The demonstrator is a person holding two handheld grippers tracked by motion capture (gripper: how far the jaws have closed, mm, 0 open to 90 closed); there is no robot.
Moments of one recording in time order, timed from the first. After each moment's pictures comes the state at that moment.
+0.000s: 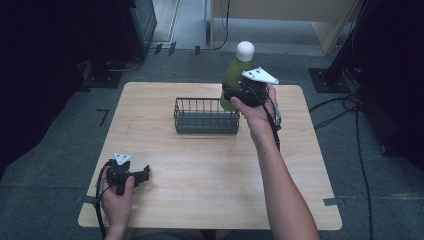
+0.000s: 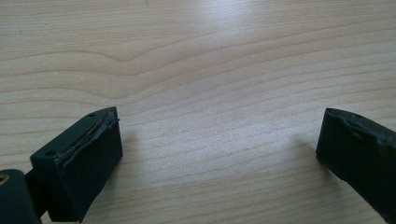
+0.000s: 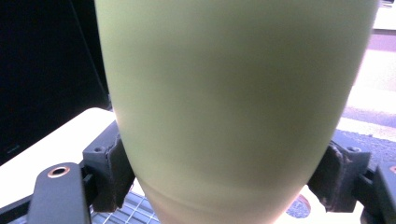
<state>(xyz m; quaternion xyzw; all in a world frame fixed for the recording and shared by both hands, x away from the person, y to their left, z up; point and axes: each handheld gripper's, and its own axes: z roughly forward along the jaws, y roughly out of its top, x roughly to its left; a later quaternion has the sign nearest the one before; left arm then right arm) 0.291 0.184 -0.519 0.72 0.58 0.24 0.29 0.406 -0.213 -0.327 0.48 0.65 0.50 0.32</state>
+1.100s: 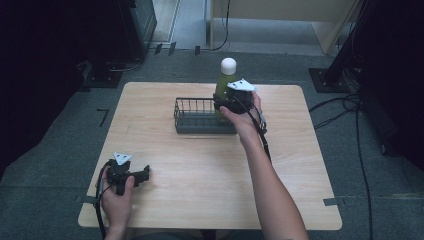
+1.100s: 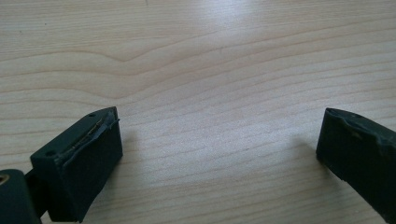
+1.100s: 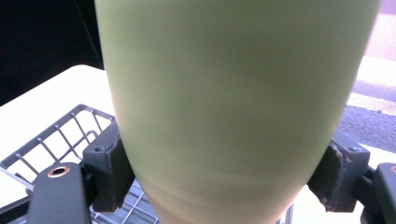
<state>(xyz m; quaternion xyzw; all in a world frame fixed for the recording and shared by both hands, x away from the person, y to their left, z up) 0.291 0.184 -0.519 0.72 0.58 0.24 0.28 0.436 -0.190 -0.392 0.49 0.68 0.46 0.30</state>
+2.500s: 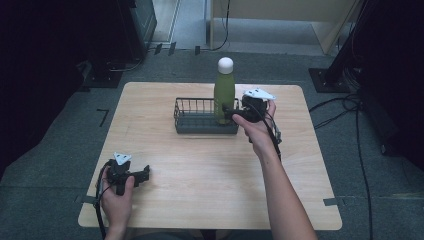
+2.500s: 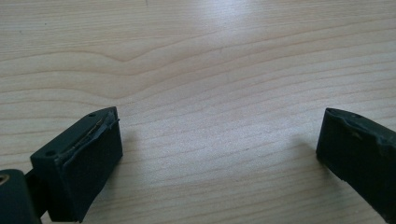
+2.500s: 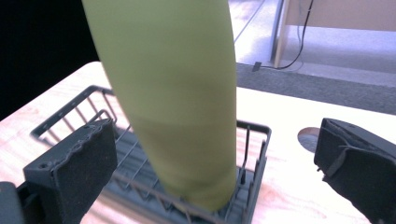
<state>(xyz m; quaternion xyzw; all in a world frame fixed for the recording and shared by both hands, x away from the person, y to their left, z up) 0.291 0.184 -0.519 0.72 0.58 0.24 0.28 0.403 -0.228 -0.396 0.51 0.67 0.48 0.25</state>
